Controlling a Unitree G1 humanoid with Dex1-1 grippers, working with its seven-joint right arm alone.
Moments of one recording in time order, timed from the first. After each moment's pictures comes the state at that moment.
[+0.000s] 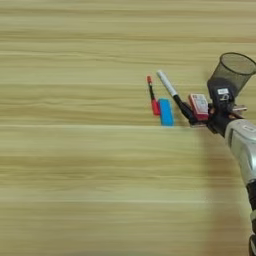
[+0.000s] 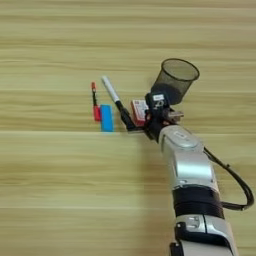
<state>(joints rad) -0.29 -0.43 -0.18 0.34 0.10 0.36 0.32</state>
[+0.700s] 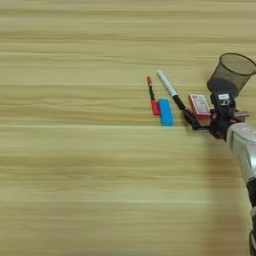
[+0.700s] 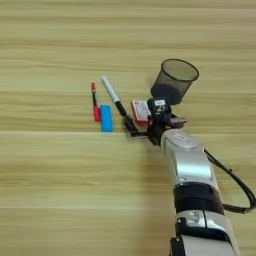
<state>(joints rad) -0.33 -0.44 -0.19 0.46 0.06 0.38 0.32</state>
